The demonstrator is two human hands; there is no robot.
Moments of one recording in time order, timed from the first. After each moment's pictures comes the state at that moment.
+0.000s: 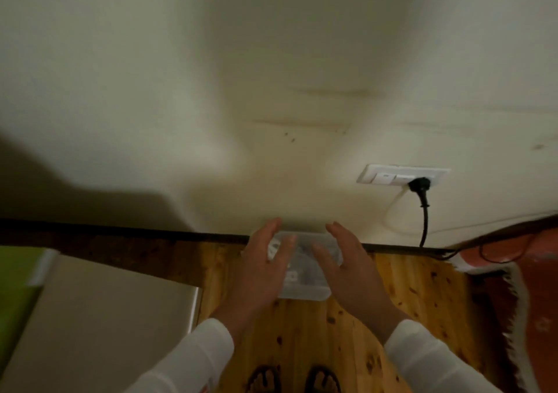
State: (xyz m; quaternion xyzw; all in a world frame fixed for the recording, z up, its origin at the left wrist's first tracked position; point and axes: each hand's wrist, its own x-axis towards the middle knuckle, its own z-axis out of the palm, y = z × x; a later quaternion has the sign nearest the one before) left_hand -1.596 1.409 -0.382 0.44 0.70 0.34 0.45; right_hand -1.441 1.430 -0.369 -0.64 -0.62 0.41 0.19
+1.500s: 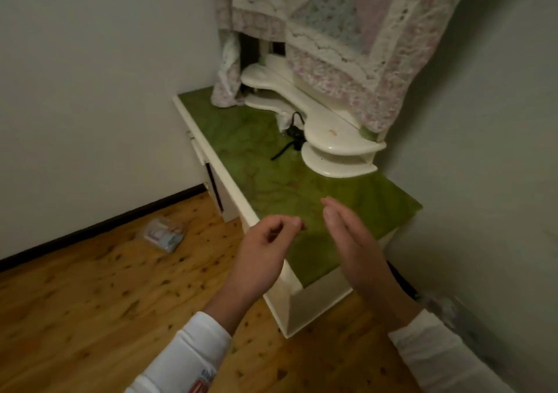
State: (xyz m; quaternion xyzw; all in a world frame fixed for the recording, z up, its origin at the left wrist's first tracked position) left_hand -1.717 0.870 -0.052 0.17 0.74 0.64 0.13; right_hand -1.657 1.012 -0.049 -0.16 -0.77 0.60 0.14
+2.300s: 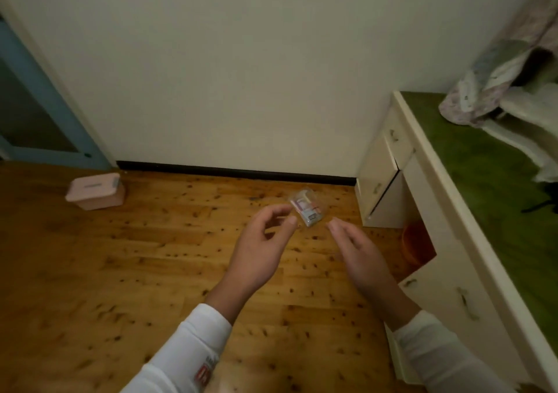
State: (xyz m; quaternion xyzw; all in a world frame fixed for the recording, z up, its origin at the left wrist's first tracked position) left_hand -1.778 0.383 -0.072 -0.06 0.79 0.61 -0.05; right_hand -1.799 0.559 -0.075 0.01 -0.82 0.57 -0.09
